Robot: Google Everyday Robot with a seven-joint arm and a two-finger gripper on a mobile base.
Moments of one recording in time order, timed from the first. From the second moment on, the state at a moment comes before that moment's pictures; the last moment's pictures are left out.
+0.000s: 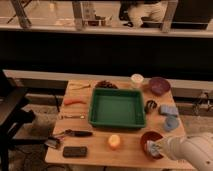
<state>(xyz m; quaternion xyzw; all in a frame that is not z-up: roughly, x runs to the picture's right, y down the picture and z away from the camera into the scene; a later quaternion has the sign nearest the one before) 0.275 0.275 0.694 -0.16 -0.10 -0.11 0.98</state>
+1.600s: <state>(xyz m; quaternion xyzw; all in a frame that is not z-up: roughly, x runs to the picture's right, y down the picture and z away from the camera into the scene) 0.248 0.237 0.719 -0.12 -0.08 -0.14 0.98</state>
